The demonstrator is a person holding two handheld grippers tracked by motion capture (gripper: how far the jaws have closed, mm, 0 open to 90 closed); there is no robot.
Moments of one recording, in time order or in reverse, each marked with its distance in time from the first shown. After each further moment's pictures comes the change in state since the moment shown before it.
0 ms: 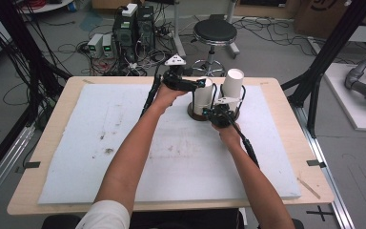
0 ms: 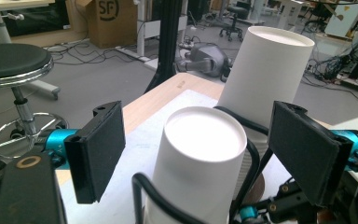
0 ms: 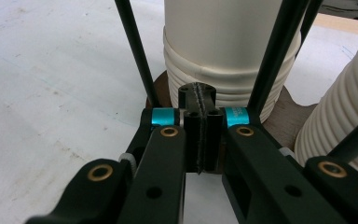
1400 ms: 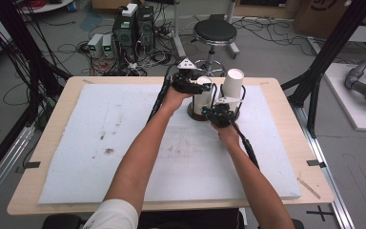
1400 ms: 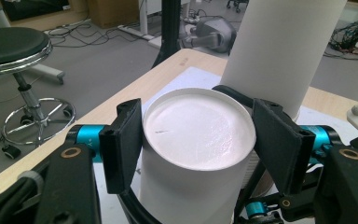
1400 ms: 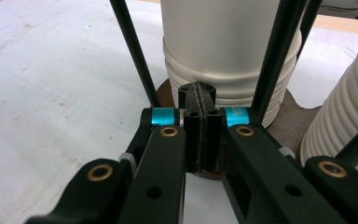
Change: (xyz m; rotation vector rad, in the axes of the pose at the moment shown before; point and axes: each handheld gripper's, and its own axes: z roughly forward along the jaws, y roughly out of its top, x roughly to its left) left arm -0.008 -0.005 0.021 0.107 0.029 0.055; right arm 0.000 0.000 0.001 -0.026 0.011 0.043
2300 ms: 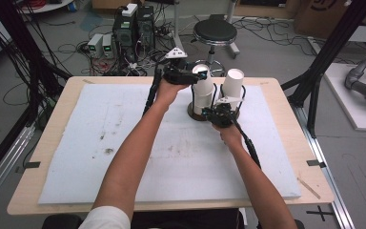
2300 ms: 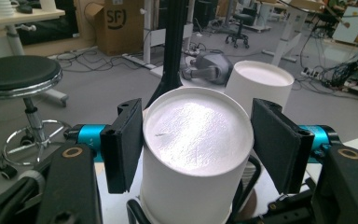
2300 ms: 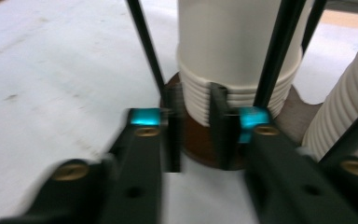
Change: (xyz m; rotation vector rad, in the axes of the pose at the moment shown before) left arm -0.002 0.030 -0.045 -0.128 0.001 -0.065; right arm -0.002 0.002 -0.009 0.027 0.049 -0.009
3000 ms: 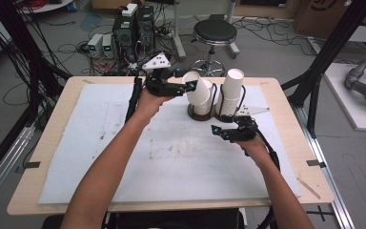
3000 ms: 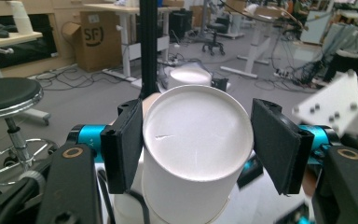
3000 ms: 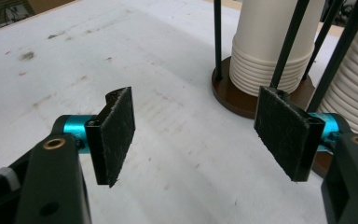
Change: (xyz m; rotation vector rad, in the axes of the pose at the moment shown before) left arm -0.035 -0.004 -0.073 -0.047 -0.095 0.075; right arm -0.001 -0.020 -0.086 -0.034 0.183 -0.138
